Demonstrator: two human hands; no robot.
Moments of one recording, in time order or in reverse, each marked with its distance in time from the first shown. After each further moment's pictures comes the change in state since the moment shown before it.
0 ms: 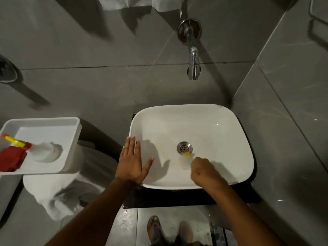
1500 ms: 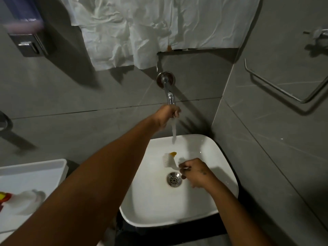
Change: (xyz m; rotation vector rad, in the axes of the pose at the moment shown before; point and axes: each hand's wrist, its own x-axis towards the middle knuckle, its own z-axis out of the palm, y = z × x) left_hand 0.200 0.196 -0.170 -1.097 -0.355 -0.001; right_hand 0.007 -0.014 -0.091 0.520 0.042 -0.012
